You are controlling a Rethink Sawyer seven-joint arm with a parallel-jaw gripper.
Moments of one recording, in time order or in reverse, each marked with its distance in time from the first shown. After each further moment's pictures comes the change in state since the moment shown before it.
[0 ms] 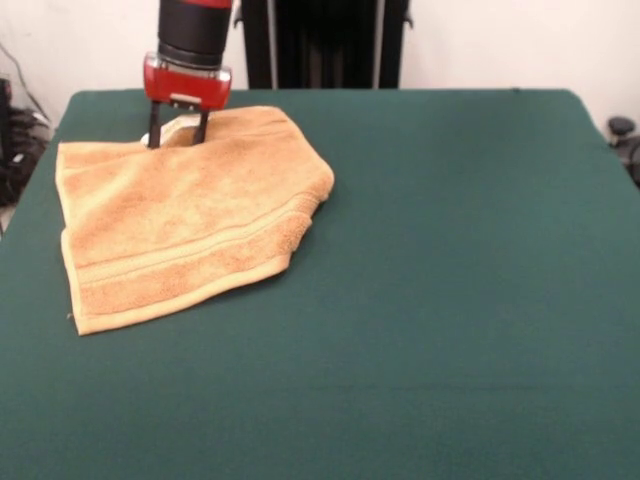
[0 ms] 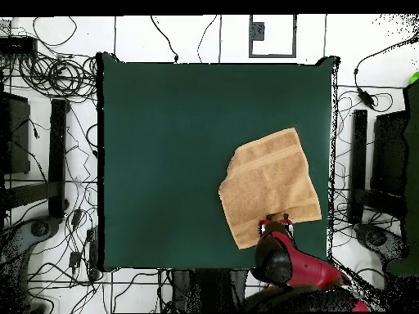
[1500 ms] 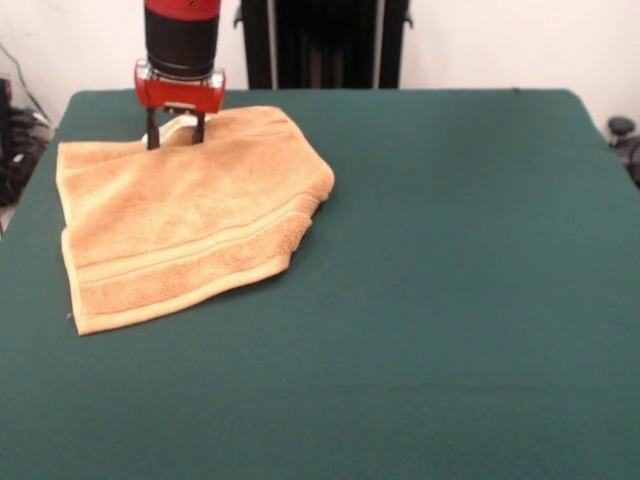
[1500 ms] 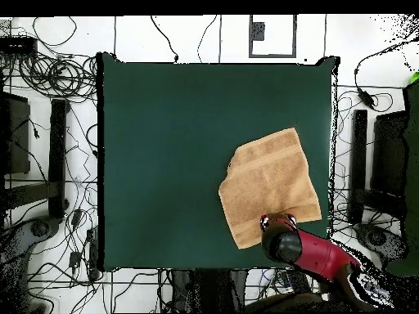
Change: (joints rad) arm 0.004 -0.044 0.051 -0.097 0.021 0.367 0.000
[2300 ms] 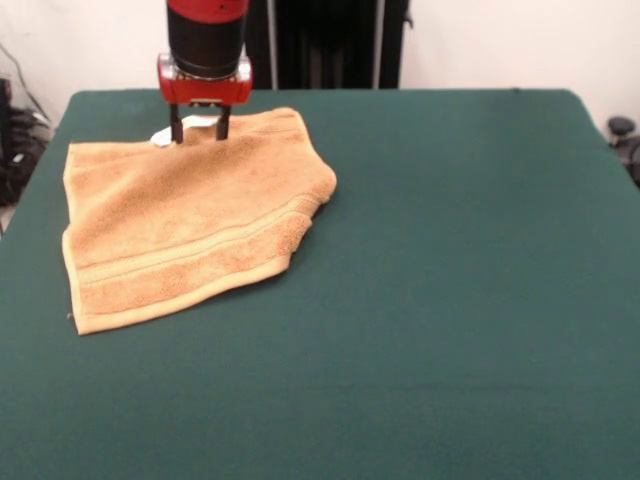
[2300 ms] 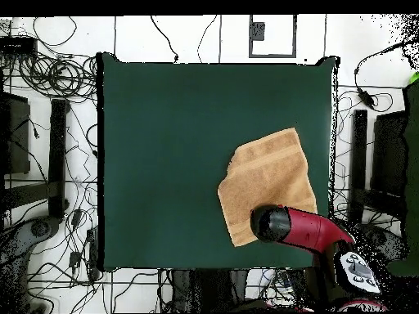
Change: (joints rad) arm 0.117 -0.039 0.001 -0.095 0.001 0.307 0.000
